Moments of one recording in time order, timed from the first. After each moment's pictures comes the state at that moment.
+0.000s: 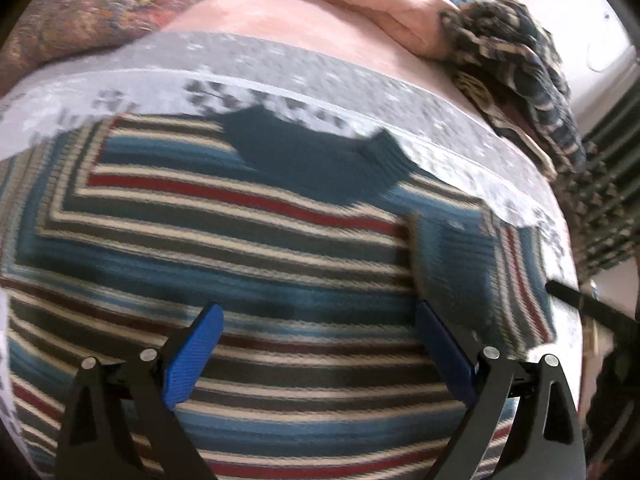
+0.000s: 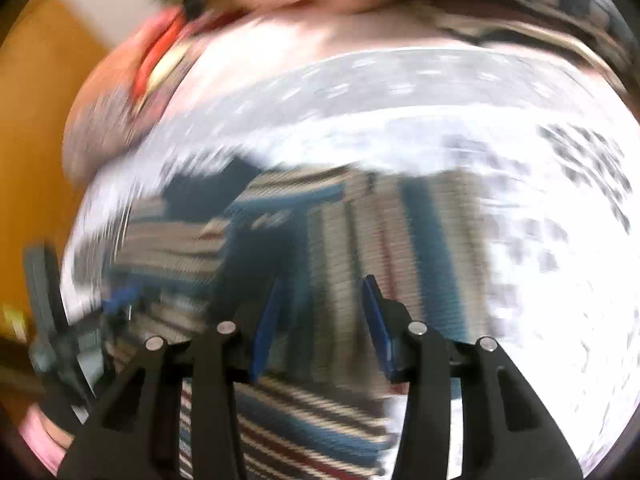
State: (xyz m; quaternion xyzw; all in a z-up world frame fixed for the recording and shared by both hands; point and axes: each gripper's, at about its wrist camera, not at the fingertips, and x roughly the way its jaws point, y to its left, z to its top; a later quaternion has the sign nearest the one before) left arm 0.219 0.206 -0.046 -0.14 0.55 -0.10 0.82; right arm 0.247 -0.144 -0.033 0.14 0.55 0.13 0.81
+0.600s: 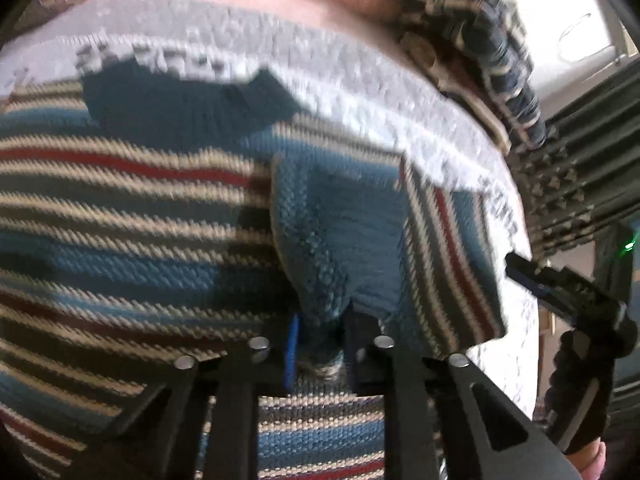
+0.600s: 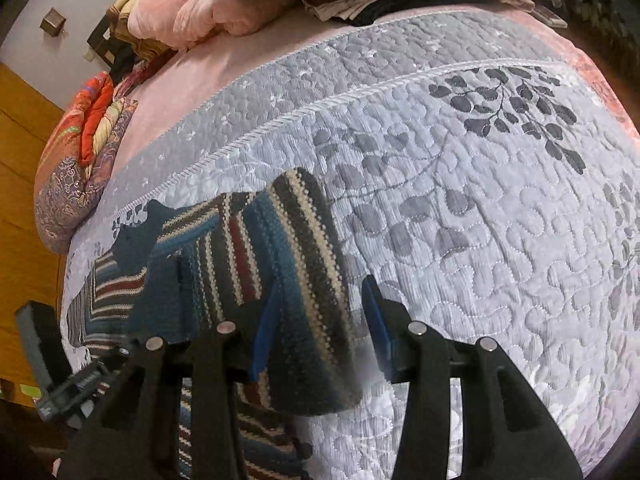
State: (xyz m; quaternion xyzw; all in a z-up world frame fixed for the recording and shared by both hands) left arm 0.225 0.129 -0.058 -0.18 0.56 -0.17 0.79; right arm 0.244 -0.221 -0.061 0.19 0.55 0.06 0.81
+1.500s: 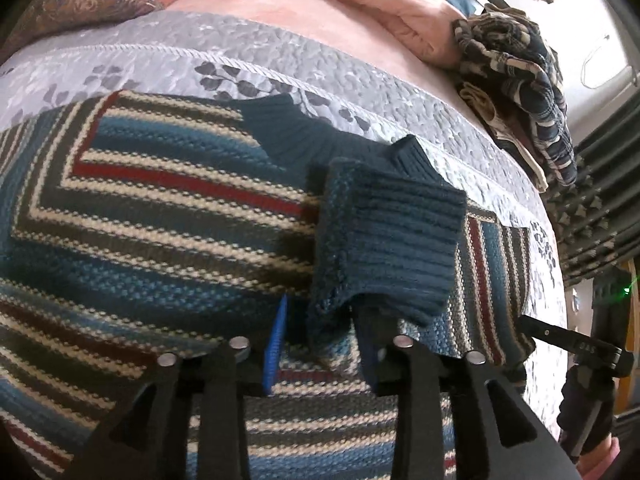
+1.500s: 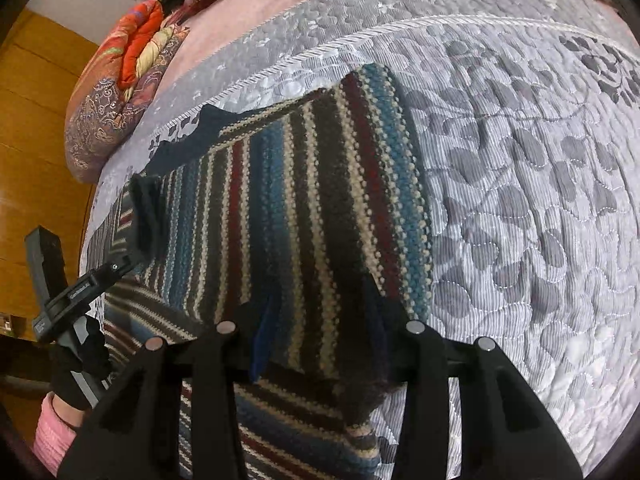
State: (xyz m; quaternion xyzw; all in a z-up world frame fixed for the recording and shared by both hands) left arm 0.235 0.249 -0.074 -0.18 0.55 -0.11 0.81; right arm 0.246 -0.133 -0.105 0.16 0.60 0.17 0.77
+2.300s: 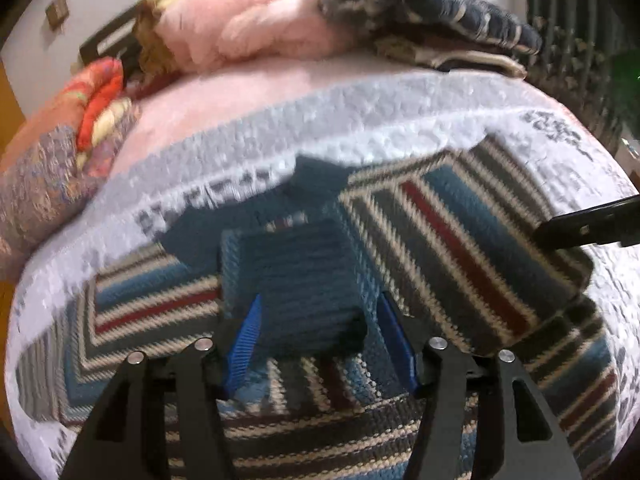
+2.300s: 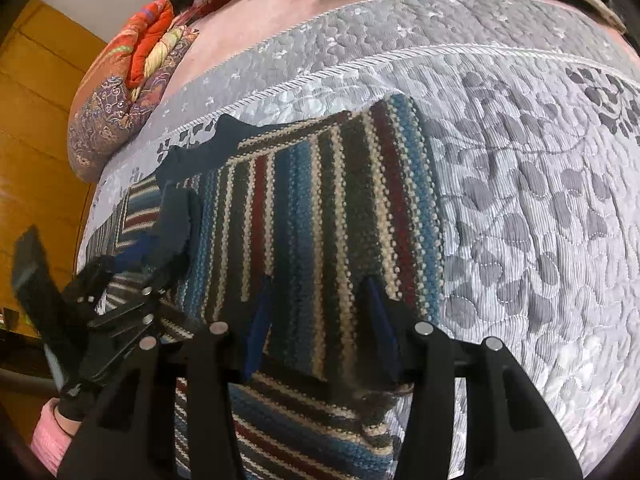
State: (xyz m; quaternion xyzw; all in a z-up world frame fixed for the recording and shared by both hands) left arm 0.224 0.122 -0.052 0.13 0.47 -0.12 0.87; right arm 0.250 -0.122 -0.088 0.14 0.59 0.17 0.78
